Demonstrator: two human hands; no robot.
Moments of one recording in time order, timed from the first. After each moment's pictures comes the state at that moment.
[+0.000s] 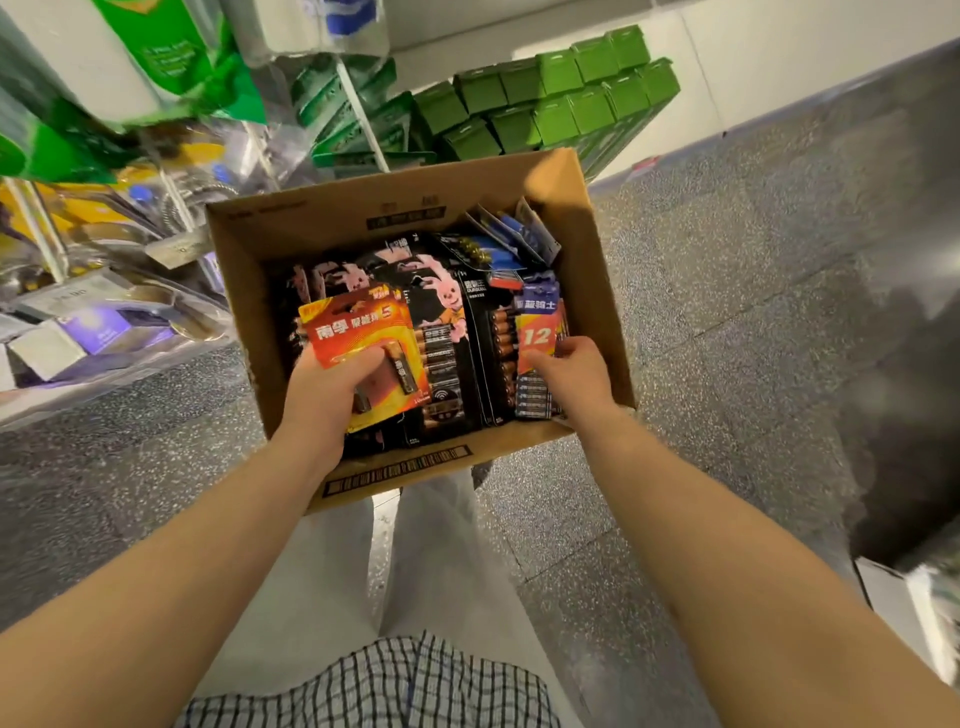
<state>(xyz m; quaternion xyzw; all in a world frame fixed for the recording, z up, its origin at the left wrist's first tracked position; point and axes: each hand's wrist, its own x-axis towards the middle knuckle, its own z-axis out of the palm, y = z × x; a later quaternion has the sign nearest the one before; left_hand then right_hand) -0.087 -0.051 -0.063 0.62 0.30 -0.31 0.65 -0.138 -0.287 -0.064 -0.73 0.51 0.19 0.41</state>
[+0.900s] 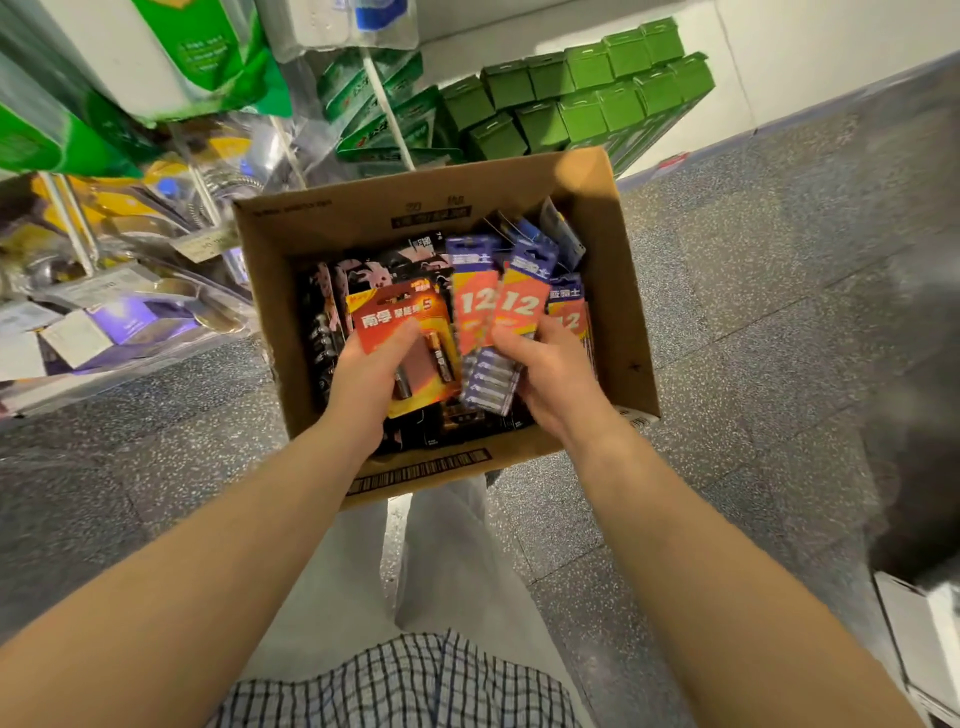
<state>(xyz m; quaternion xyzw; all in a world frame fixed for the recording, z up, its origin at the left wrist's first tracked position) -0.077 -0.070 -0.056 0.58 0.31 -0.33 0.68 -0.111 -0.235 -0.042 -0.55 0.40 0.15 0.72</state>
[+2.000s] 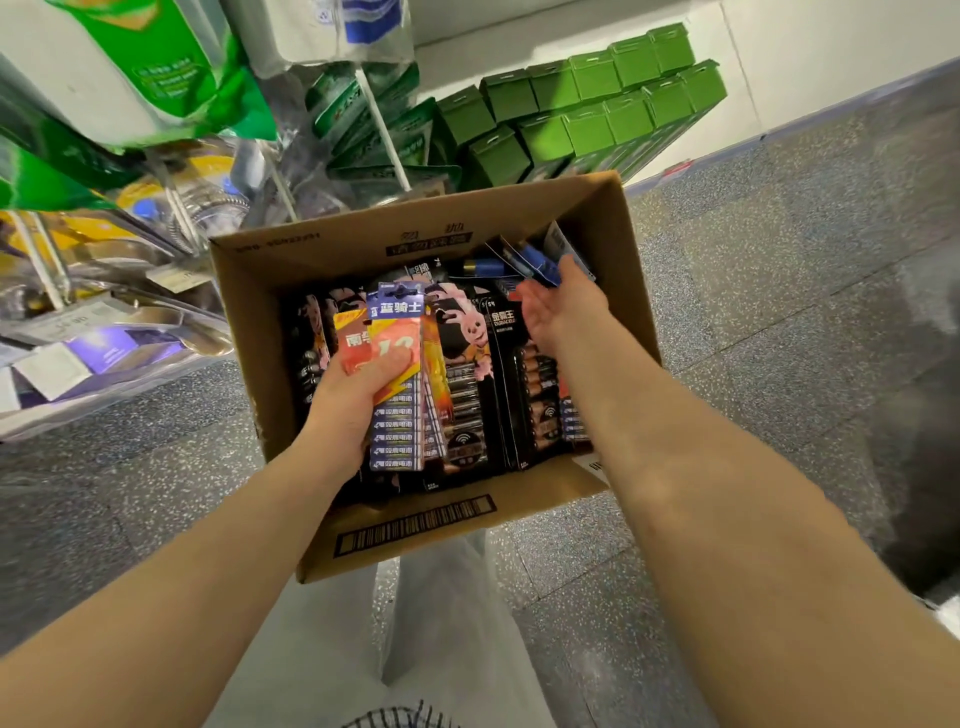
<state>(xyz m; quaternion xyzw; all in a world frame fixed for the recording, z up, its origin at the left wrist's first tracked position) -0.048 -0.060 -0.082 0.54 0.34 -0.37 0.68 -0.004 -0.278 -0.093 -0.31 0.66 0.06 0.68</state>
